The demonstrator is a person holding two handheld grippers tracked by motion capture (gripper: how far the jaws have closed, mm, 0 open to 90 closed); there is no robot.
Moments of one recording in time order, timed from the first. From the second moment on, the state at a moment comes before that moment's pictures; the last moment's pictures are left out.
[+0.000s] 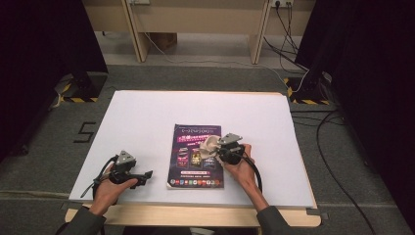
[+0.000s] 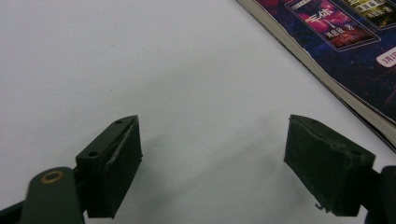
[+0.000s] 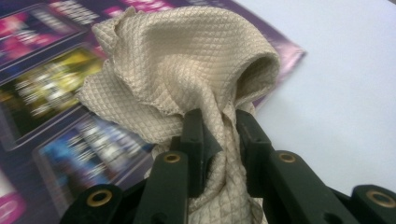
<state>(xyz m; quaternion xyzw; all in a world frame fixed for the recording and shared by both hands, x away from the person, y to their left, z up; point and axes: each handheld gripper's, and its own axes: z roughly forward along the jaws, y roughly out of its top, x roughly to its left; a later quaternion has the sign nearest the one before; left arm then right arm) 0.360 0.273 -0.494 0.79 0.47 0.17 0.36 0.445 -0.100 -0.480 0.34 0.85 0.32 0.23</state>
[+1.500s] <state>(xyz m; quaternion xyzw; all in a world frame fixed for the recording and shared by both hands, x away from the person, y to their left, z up) 0.360 0.273 -0.492 0.78 0.47 0.17 0.37 0.470 -0.250 -0.477 0.54 0.75 0.28 0.28</state>
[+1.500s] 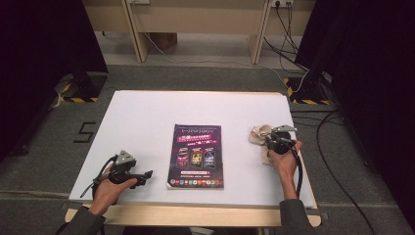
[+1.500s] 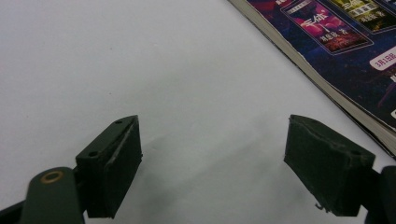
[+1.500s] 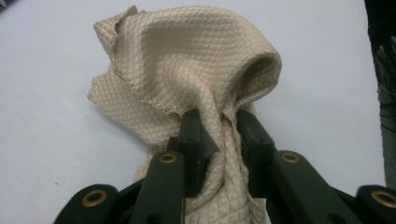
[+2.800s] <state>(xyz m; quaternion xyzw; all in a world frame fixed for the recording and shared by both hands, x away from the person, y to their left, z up) 0.360 0.248 -0.490 0.78 0.44 0.14 0.43 0.452 -0.139 -0.470 0.45 0.79 0.38 0.16</state>
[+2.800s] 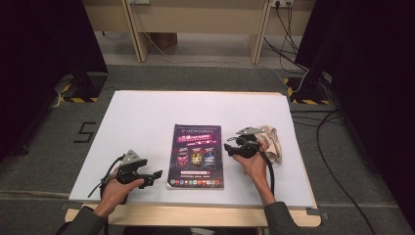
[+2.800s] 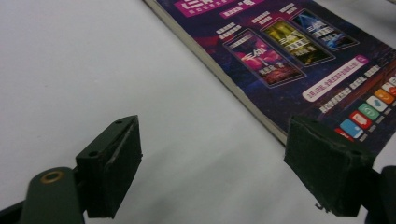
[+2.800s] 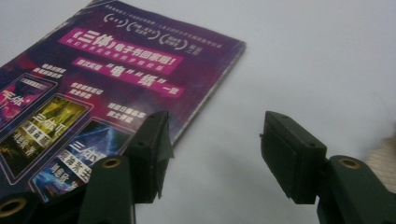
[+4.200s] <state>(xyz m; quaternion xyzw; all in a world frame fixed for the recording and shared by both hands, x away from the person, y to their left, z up) 0.369 0.186 -0.498 0.83 0.36 0.10 0.42 0.457 -0.108 -0.494 0.48 0.77 0.42 0.09</state>
